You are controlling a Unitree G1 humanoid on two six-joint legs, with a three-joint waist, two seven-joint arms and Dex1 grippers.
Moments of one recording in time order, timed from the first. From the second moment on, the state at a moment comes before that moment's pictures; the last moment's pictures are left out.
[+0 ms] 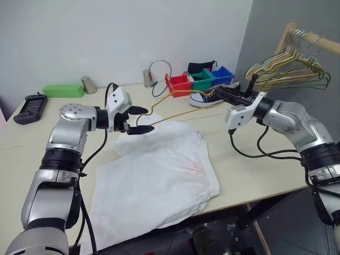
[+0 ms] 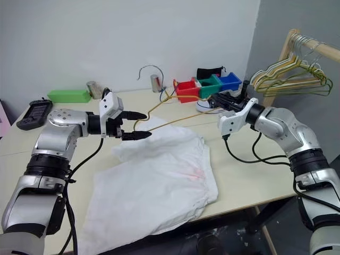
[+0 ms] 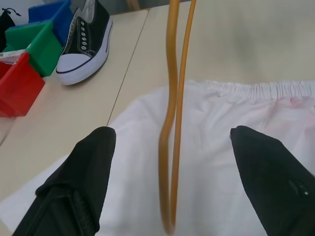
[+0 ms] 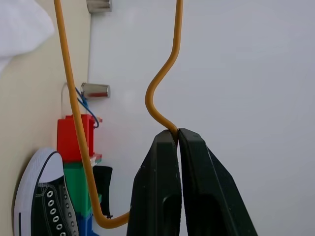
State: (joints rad) left arm -0.84 0.71 -0.09 0.51 -0.19 0.20 -1.29; right arm -0.88 -0.73 0.29 0.43 -0.56 -0.73 0.30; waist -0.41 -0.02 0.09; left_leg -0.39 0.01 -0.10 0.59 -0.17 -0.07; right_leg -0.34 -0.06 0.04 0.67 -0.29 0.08
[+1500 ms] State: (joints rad) left arm -0.83 0.68 -0.13 0.56 -0.04 0.03 -1.17; right arm -0.82 -0.69 0.28 0.36 -0.33 -0.55 0.56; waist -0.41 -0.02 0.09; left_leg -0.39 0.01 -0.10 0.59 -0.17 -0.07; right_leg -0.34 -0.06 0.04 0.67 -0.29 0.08
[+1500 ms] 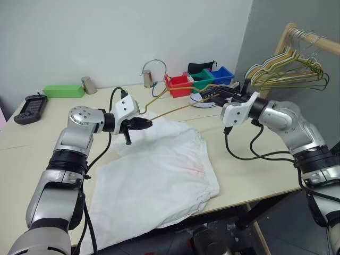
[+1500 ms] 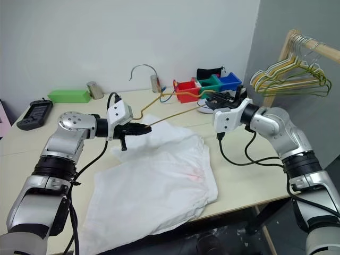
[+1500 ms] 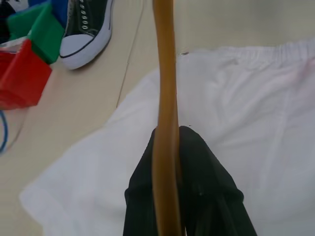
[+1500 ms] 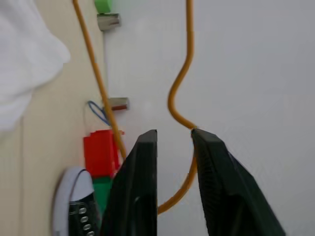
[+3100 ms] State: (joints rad) left arm -0.76 0.70 -0.26 0.32 0.33 -0.29 -0.86; right arm -0.81 -0.66 0.30 0.31 -0.32 -0.06 0.89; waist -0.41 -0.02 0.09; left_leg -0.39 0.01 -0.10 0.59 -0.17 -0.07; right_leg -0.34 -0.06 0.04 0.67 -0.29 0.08
